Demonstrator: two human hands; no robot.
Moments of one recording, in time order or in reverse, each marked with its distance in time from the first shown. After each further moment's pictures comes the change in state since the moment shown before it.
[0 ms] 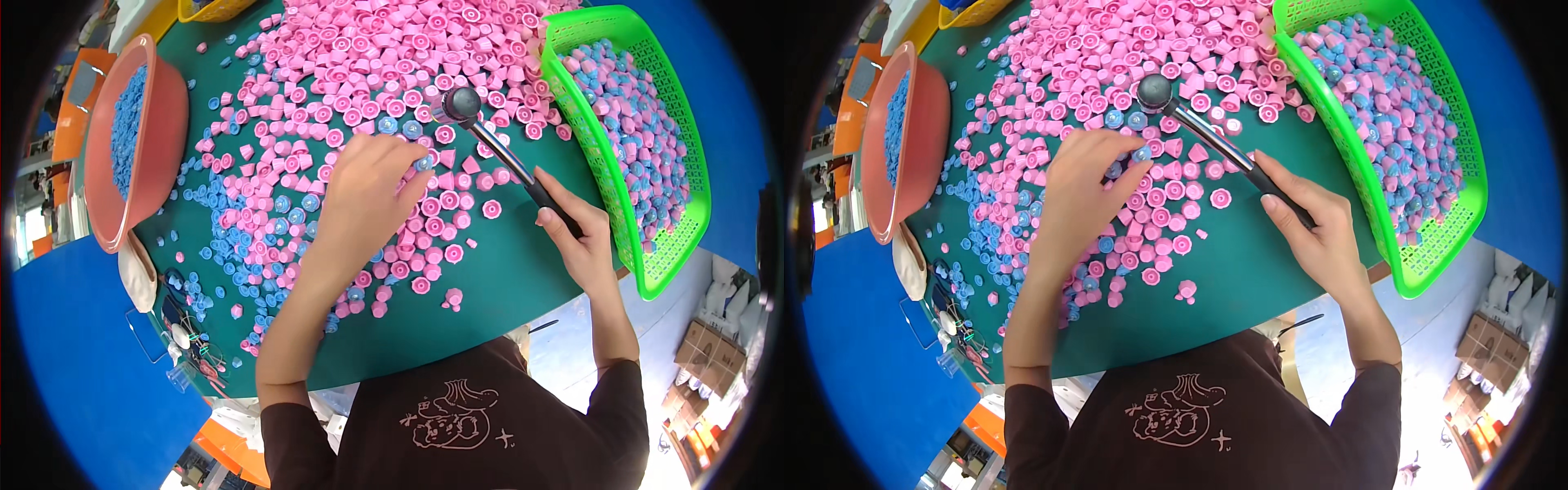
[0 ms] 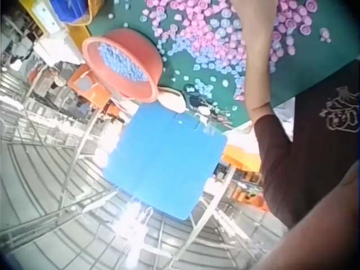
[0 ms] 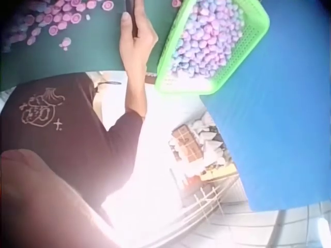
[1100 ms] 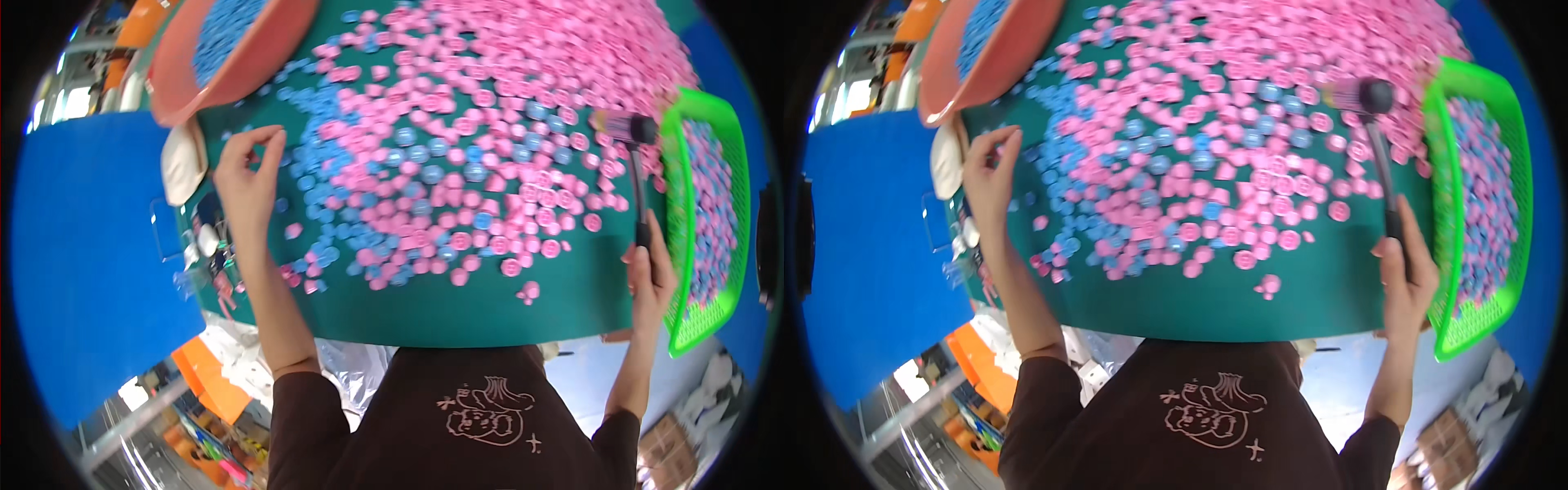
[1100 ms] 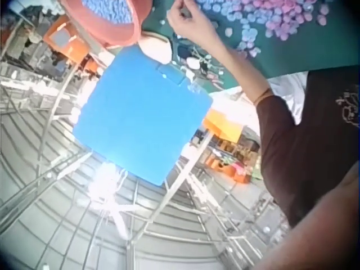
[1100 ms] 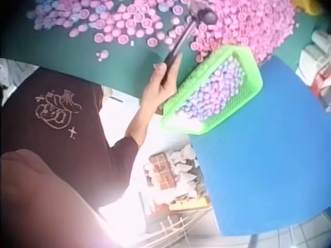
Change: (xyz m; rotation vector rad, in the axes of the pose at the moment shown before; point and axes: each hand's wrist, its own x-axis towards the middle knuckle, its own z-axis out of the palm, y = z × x) left_hand -0.141 -0.085 -0.162 0.293 0.433 -0.664; right_hand -0.022 0.000 0.003 0.062 0.112 0.136
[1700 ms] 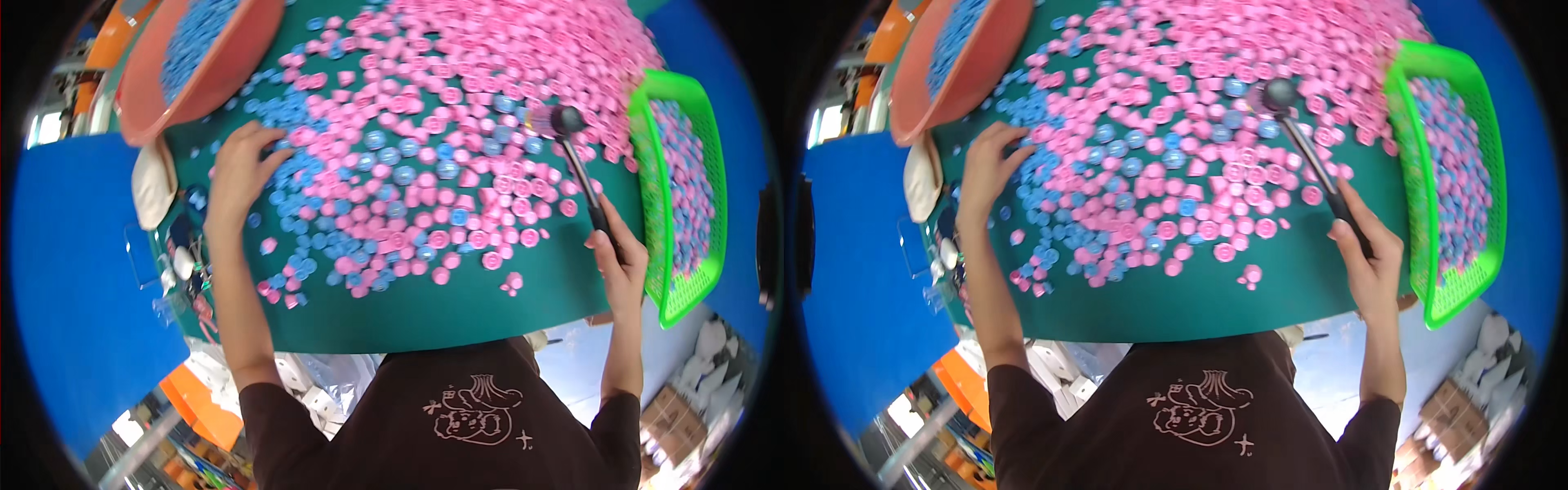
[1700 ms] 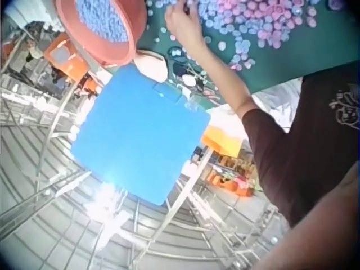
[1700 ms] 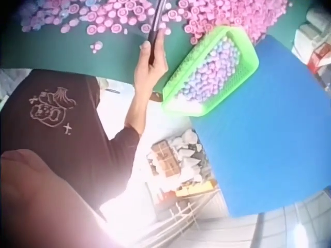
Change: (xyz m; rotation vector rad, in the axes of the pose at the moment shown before) left_hand 0.029 -0.020 0.019 0.215 -0.472 0.304; right_hand 0.000 -0.013 0.018 -0.085 -0.131 -0.080
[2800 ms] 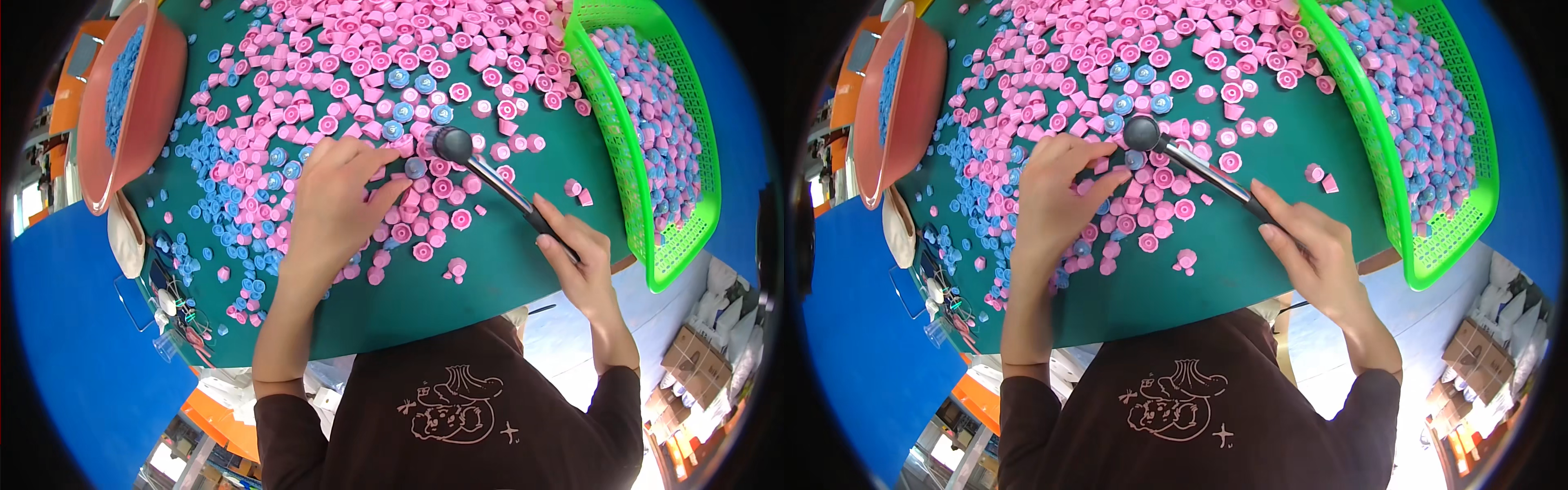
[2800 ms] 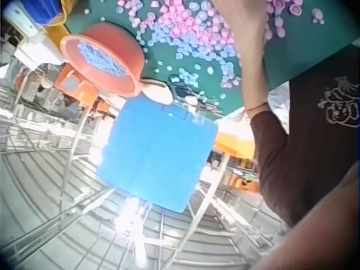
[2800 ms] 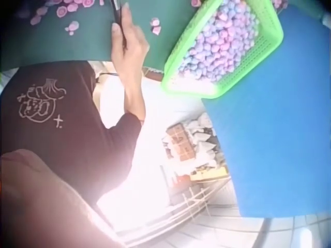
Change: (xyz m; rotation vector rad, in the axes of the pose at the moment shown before) left_hand 0.012 0.195 0.072 -0.357 0.005 0.223; right_hand -0.020 0.002 -0.014 -0.084 -0.167 -0.033
